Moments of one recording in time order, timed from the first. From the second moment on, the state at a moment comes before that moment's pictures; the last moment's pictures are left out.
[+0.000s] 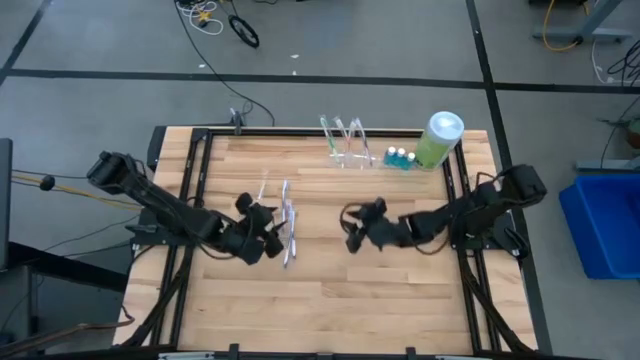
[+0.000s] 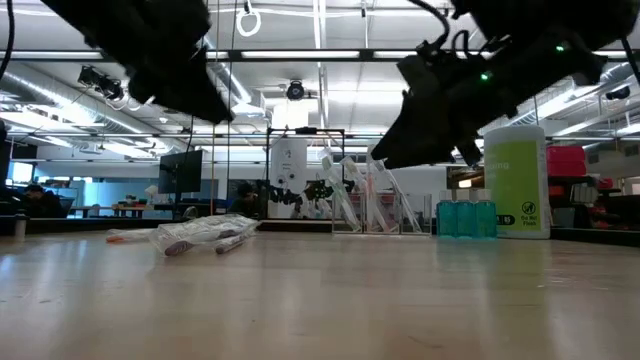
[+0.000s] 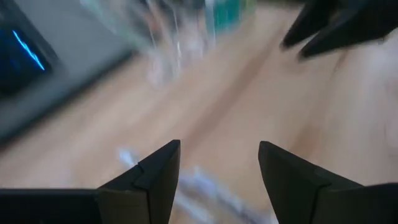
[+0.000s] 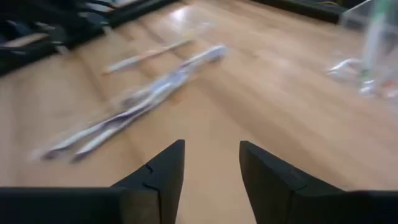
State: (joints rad) left arm -0.43 1.32 0.74 -0.36 -0.92 -0.72; right arm 0.25 1.58 0.66 0.30 0.66 0.61
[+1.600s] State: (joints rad) left arm 0.12 1.60 0.74 -0.12 -0.41 -0.54; right arm 0.35 1.91 0.91 0.45 0.65 0.42
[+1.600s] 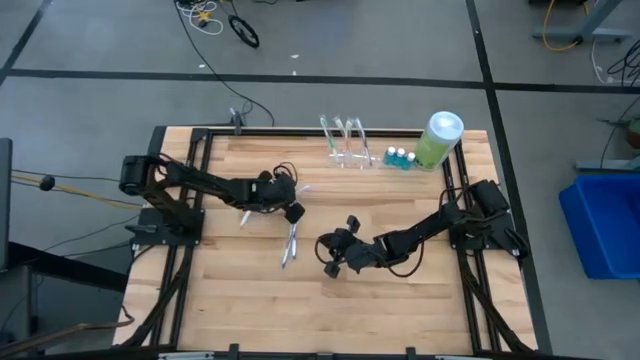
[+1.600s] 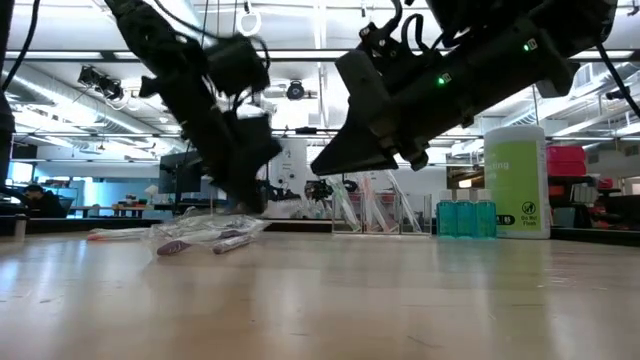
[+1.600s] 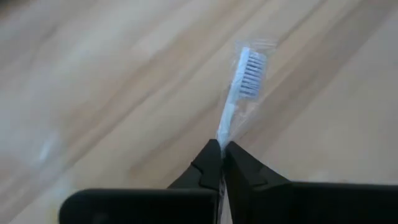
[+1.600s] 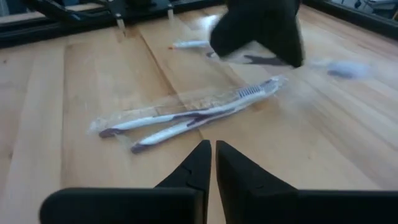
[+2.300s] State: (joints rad) left arm -0.13 1.46 0.74 0.60 -0.21 -0.37; right arm 0.37 1.91 0.58 1.29 0.61 0.25
